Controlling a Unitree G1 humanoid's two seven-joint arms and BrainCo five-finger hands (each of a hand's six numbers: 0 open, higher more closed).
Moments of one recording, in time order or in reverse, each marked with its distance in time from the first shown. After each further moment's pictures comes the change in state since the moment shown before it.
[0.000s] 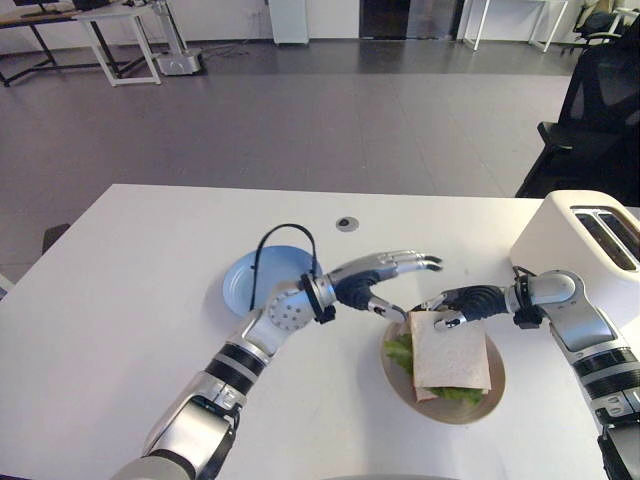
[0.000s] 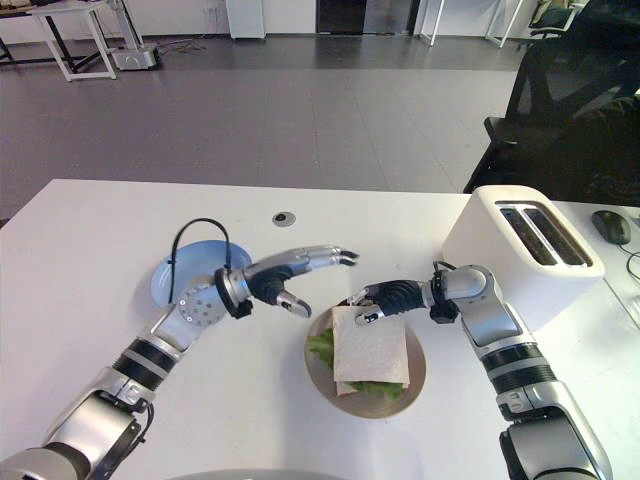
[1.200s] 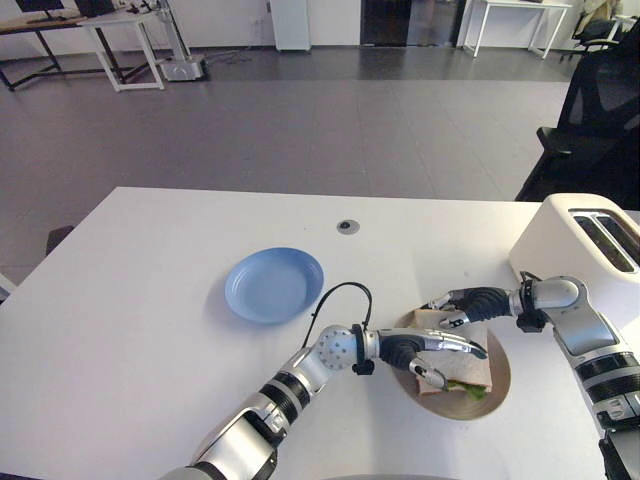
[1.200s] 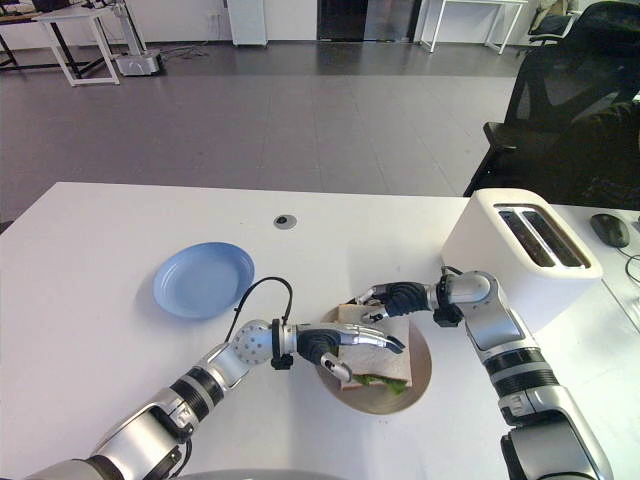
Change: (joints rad) left arm 0.032 -0.235 -0.112 0.375 -0.058 -0.037 -0.220; right arm 0.023 -0.005 -0.020 0.031 -0.029 0.010 -0.051
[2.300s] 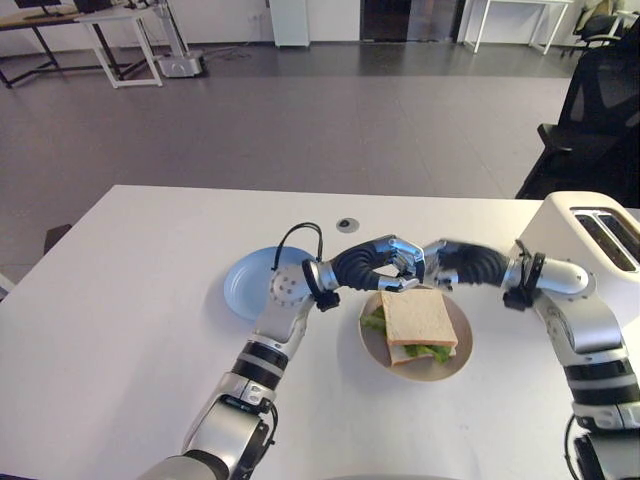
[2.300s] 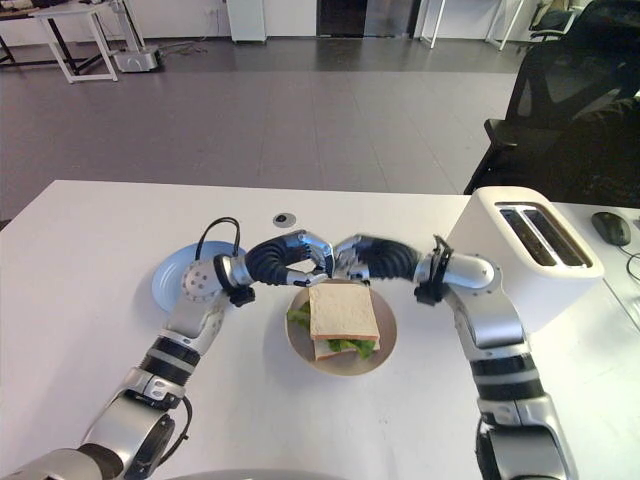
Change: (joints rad) left arm -0.036 0.124 0.323 -0.445 -0.463 0.410 -0.303; right arm 0.127 0.064 -0.119 -0.454 0.276 0.222 -0.022
